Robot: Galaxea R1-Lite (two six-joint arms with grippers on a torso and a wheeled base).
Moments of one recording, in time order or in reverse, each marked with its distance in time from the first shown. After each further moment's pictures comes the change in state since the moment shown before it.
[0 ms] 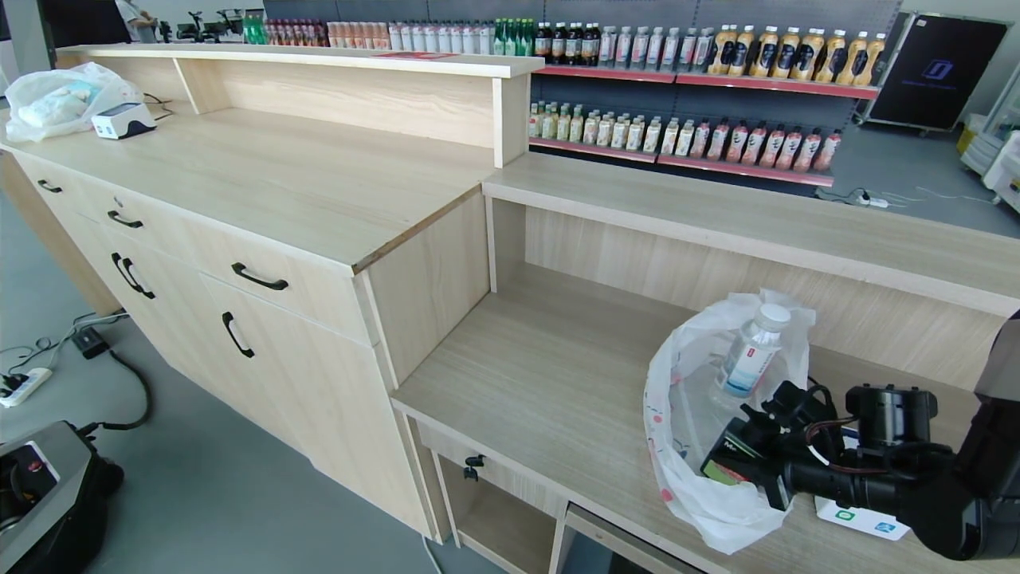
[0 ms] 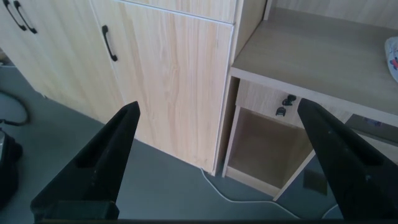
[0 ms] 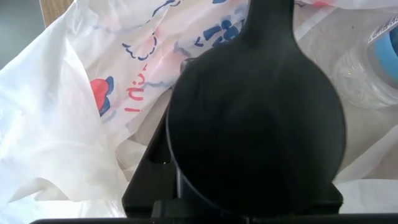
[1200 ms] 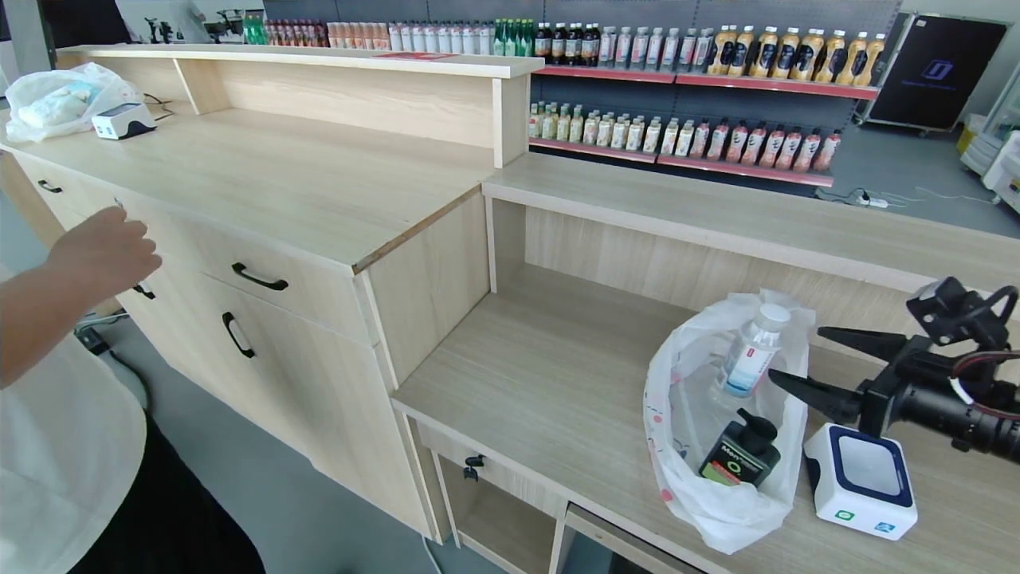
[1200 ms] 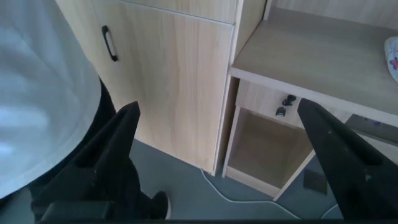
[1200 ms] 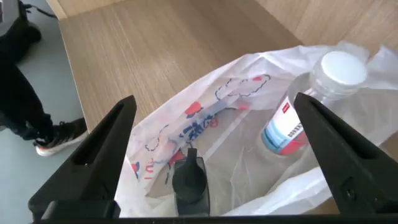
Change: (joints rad) left arm 0.000 0.000 0.000 0.000 0.000 0.000; right arm -0.079 -0.608 -0.006 0.215 0.013 0.195
